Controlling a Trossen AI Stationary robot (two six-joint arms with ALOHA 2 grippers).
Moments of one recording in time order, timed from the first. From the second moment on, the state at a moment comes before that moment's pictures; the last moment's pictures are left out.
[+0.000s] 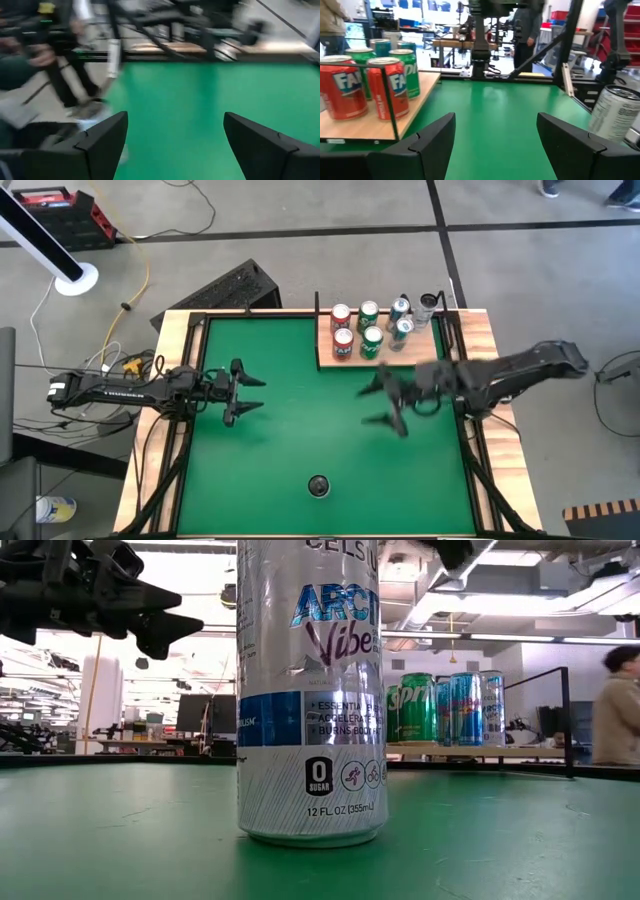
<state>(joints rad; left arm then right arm) 0.09 0.55 0.08 0.56 0.09 -0.07 0.16 1.06 0.86 -0.10 -0.02 0.11</state>
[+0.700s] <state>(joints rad) 0.09 0.55 0.08 0.56 0.14 -0.17 0.50 1.68 0.88 0.80 -0.02 -0.06</state>
